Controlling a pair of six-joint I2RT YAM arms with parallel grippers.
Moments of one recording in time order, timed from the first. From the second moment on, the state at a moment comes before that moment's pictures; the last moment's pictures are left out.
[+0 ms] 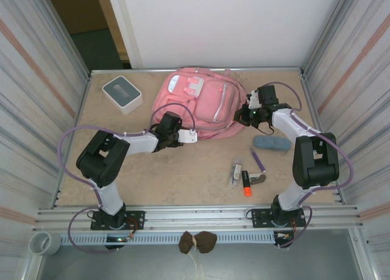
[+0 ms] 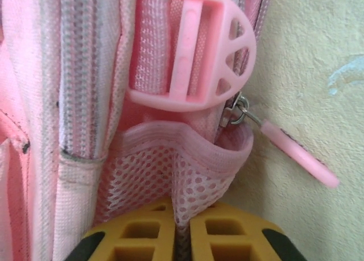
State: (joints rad) left arm -0.58 1.79 0.89 0.08 -0.03 1.11; right arm 0.15 1.65 1.11 -0.44 -0.55 0.49
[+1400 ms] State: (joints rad) left arm -0.52 1.63 1.03 -0.21 0.34 0.64; right arm 0.90 1.54 0.60 0.36 0.22 0.19
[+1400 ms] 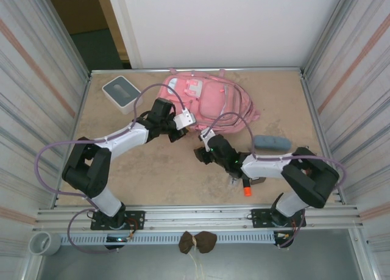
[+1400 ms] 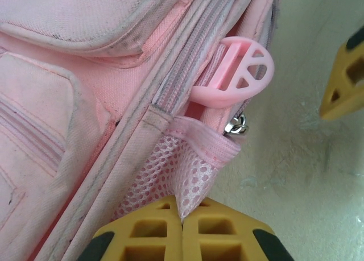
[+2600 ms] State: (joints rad) left arm -0.50 1.63 1.03 -0.19 0.37 0.63; right arm 0.86 1.79 0.60 0.84 0.43 0.09
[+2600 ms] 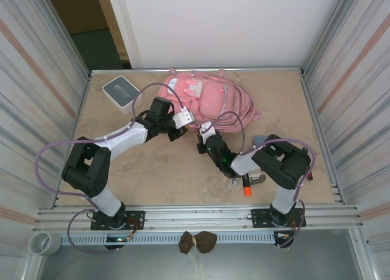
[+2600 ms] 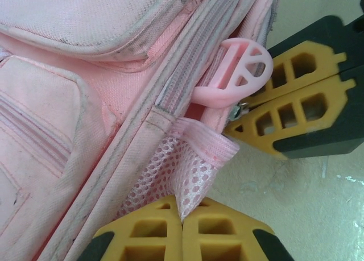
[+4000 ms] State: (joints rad) left arm -0.73 1.64 0.94 0.01 0.12 0.81; right arm 0.61 1.38 0.50 0.27 0.00 0.36
